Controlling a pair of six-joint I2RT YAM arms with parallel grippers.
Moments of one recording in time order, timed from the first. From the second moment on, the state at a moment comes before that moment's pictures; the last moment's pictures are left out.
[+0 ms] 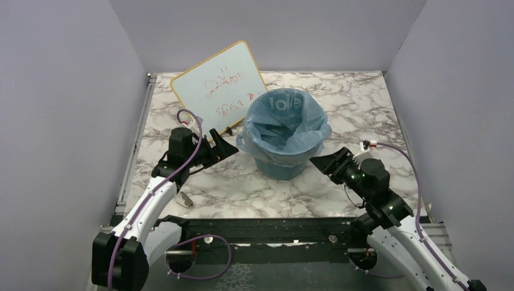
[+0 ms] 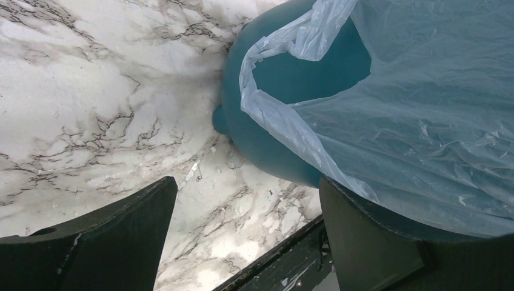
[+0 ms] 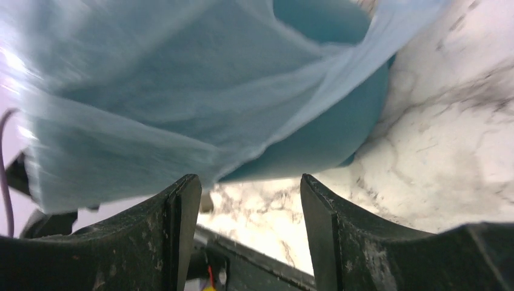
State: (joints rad) left arm -0.23 0.95 0.58 -0.16 0.47 -0.77; right arm 0.50 0.40 0.38 -0.26 -0.07 1.03
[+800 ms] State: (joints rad) left arm -0.23 1.00 0.66 -0.27 0.40 -0.69; right arm 0.10 0.94 0.70 -0.54 0.08 0.71
